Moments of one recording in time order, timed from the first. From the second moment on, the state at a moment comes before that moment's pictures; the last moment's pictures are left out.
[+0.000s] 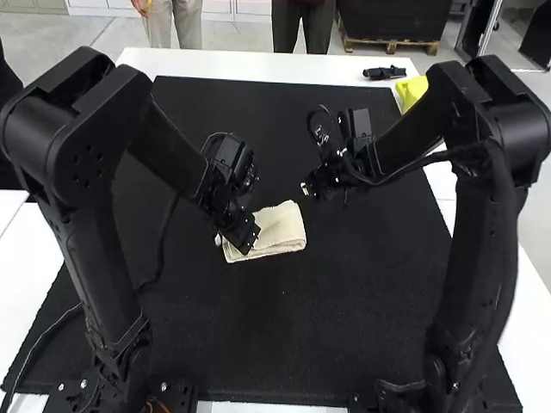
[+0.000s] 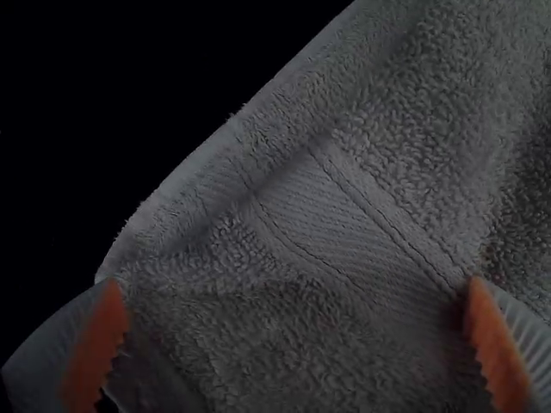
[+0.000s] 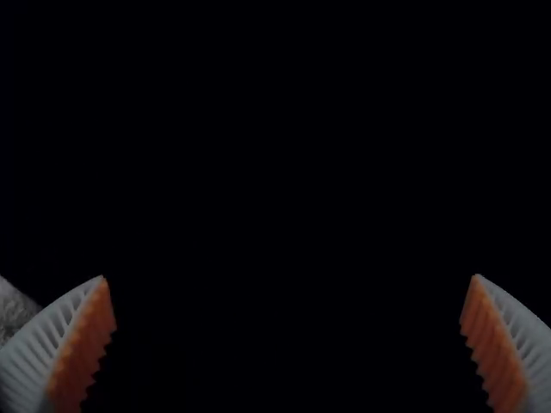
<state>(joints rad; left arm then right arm) -0.49 1.60 0.65 -0.02 -0.19 0.16 0.39 1.84 0.90 0.28 -0.11 -0.43</state>
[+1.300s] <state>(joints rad) -0.18 1.45 0.74 0.21 -0.17 0.05 0.27 1.71 0.90 0.54 -0.07 -0.11</state>
